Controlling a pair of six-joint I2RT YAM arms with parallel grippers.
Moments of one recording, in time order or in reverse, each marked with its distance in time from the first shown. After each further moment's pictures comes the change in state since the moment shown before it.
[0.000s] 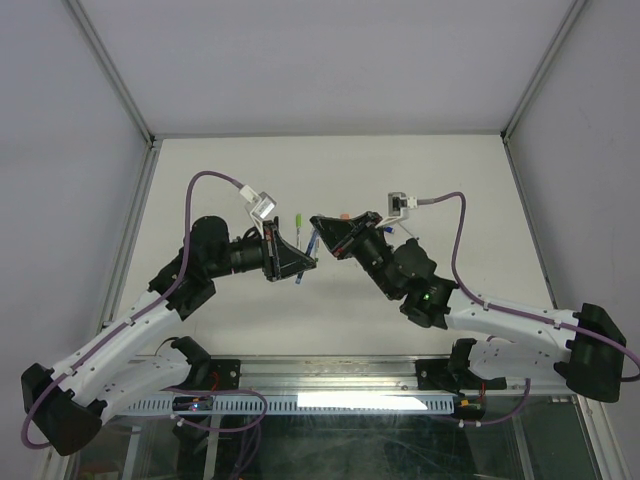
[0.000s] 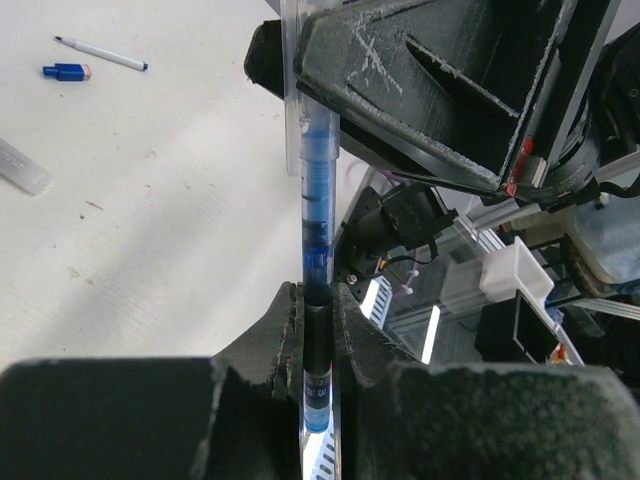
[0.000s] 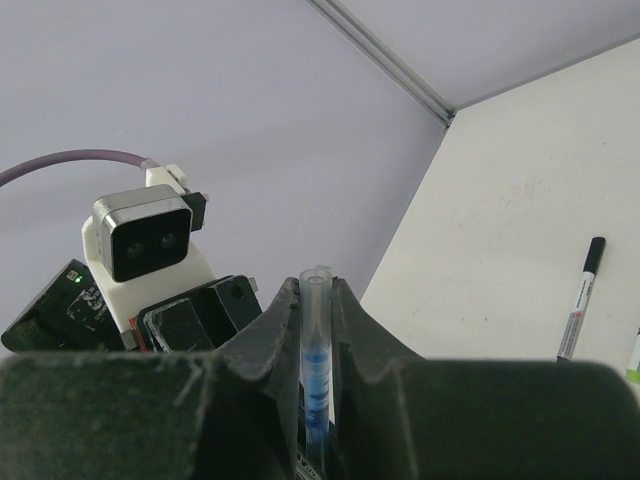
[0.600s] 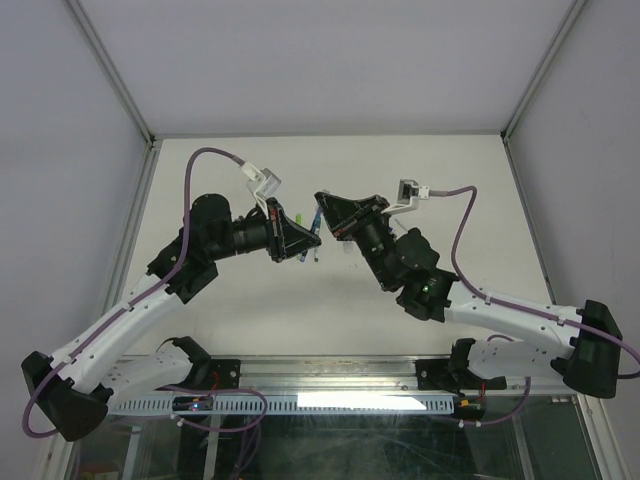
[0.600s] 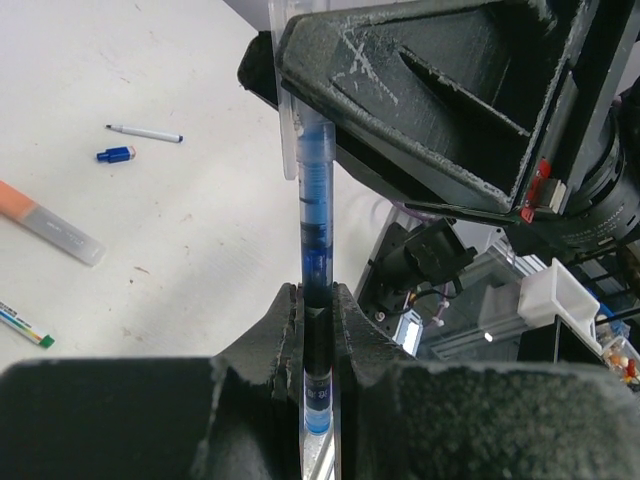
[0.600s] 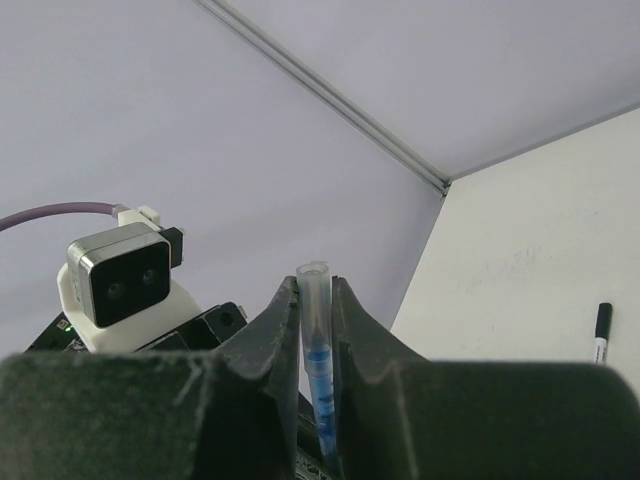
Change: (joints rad) left arm -0.011 0.105 0.191 -0.046 -0.069 0.111; right arm 0.007 0.036 0.127 -0.022 0.134 -0.023
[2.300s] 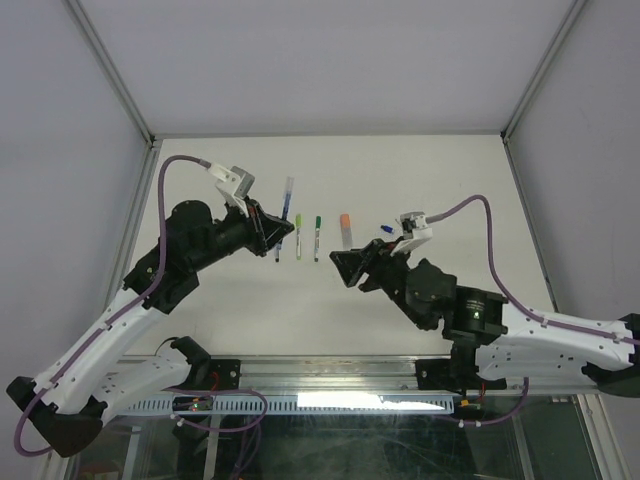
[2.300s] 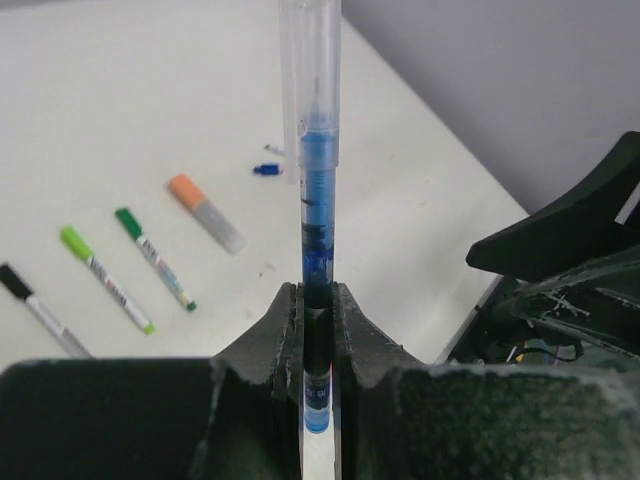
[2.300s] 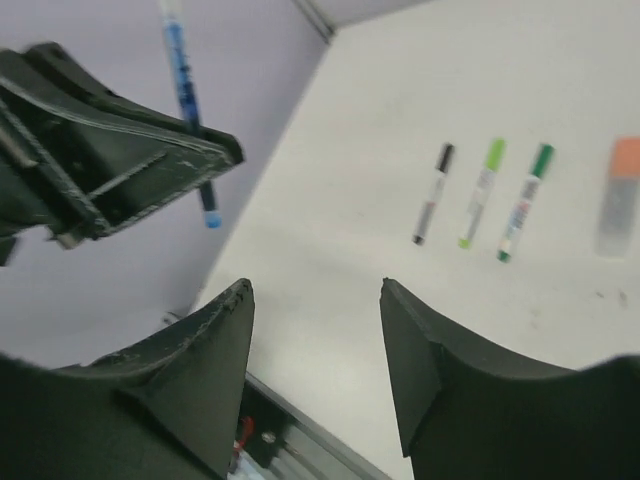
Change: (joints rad) left arm 0.015 -0.108 0.061 -0.175 -0.269 0.126; right arm 0.238 -0.302 0.005 -0.609 0.143 -0.117
